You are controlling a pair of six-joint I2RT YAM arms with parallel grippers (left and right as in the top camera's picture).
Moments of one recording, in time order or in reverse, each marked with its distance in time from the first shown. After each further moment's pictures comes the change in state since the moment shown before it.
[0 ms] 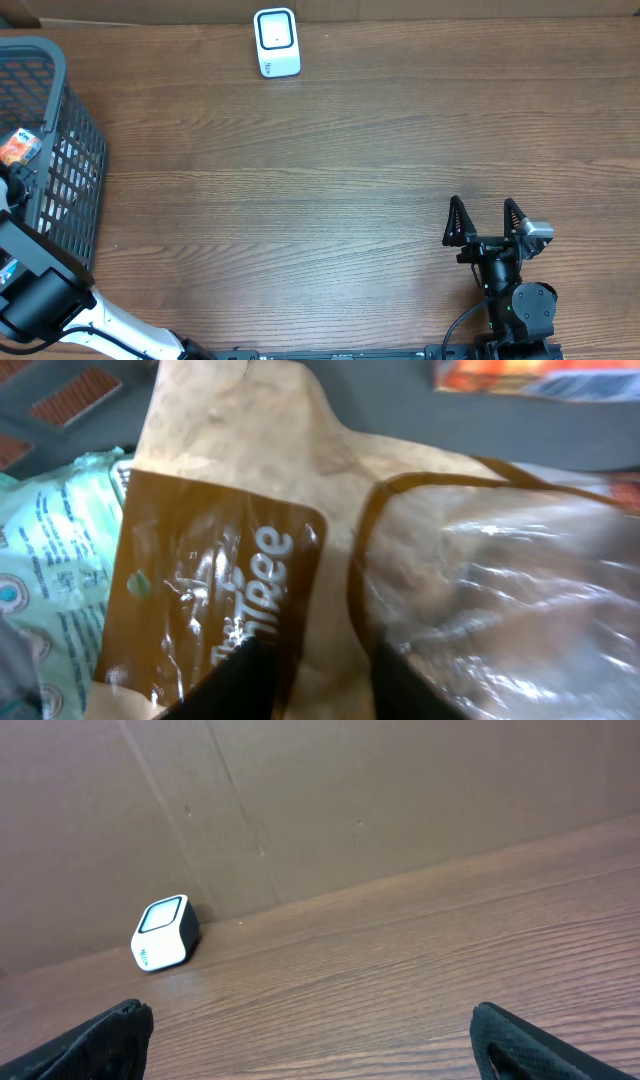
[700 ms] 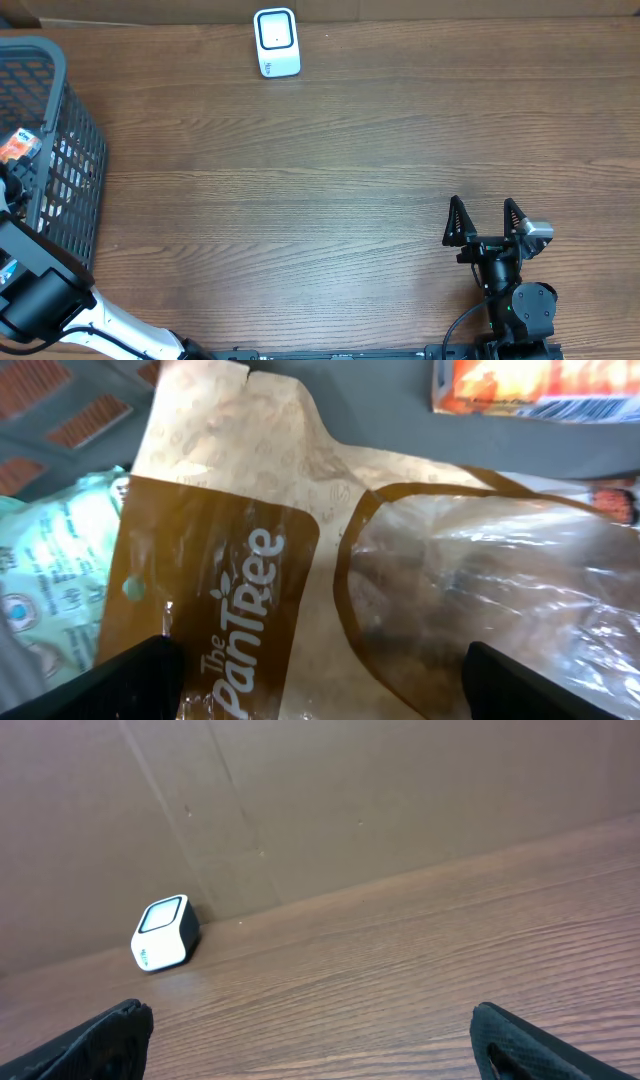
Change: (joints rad) left arm 0.002 0.000 -0.014 0.039 -0.013 0.006; right arm 0.000 0.000 0.000 0.000 0.001 0.000
